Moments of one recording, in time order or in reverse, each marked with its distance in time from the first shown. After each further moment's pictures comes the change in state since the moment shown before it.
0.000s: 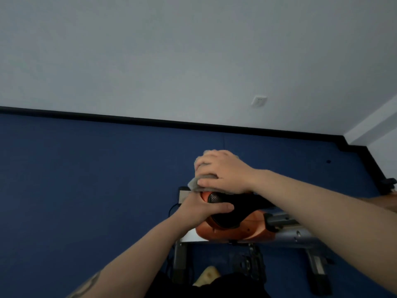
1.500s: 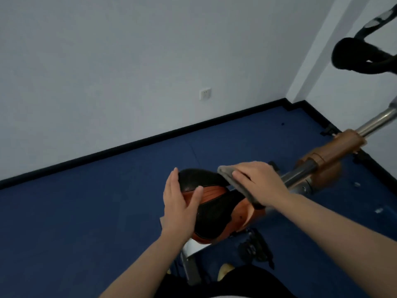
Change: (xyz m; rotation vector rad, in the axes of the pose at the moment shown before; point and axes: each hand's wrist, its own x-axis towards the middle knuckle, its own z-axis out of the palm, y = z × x) left_hand 0.026 0.015 0.006 0.503 0.186 0.264; right_hand -0.132 0.006 0.015 0.085 0.380 0.859
